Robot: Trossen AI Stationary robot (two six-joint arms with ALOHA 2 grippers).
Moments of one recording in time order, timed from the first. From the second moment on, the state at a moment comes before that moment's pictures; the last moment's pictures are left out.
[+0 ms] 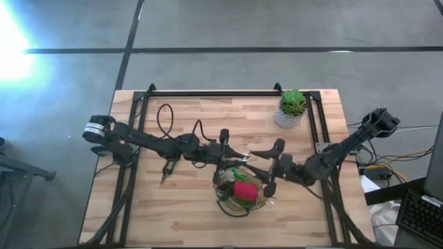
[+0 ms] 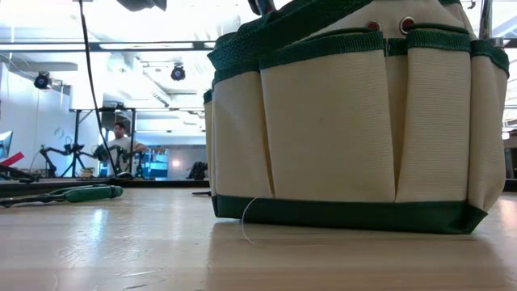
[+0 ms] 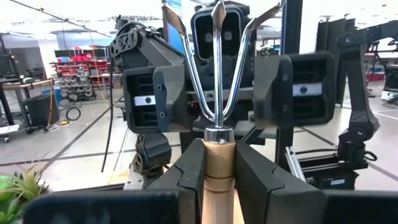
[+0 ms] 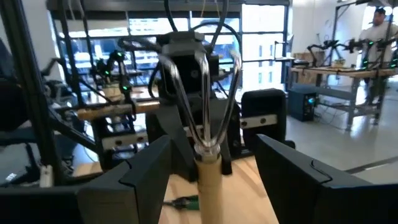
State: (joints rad) left arm -0.15 1.59 1.03 0.73 0.02 0.05; right arm 0.57 1.31 0.77 0.68 0.86 -0.01
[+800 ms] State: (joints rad) left arm -0.16 1.59 1.03 0.77 0.05 0.08; right arm 0.50 1.33 0.78 0.70 0.75 0.05
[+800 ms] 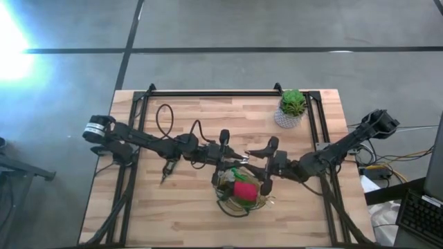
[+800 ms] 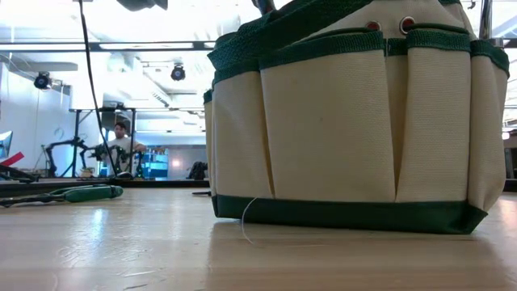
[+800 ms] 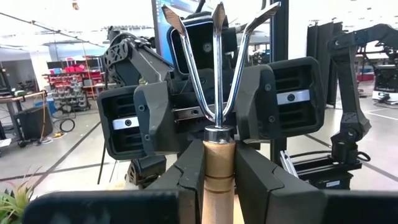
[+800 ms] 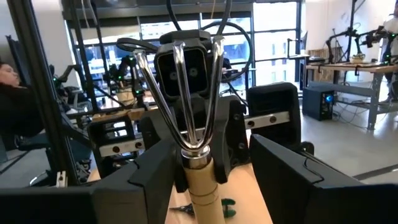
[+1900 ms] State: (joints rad) left arm -0.16 1.59 1.03 0.76 0.06 0.03; right arm 0.50 1.36 0.83 0.66 0.73 0.00
